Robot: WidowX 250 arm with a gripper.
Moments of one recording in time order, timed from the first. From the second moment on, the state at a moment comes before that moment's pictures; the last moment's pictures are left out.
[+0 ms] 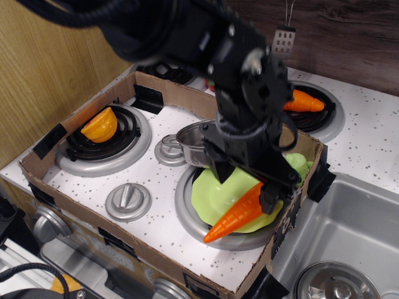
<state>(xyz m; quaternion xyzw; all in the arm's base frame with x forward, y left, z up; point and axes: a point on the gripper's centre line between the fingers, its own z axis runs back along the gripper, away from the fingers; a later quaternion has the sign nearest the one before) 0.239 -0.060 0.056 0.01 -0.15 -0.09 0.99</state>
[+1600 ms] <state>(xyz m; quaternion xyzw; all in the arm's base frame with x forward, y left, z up) 0.229 -0.061 0.062 -0.03 -0.13 -0.06 0.99</state>
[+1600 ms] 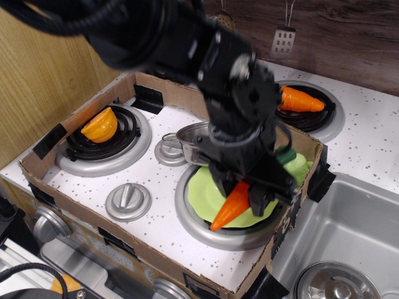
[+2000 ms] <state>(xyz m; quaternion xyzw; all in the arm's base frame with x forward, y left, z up) 0.224 -0.017 0.077 -0.01 -0.15 -0.09 0.98</state>
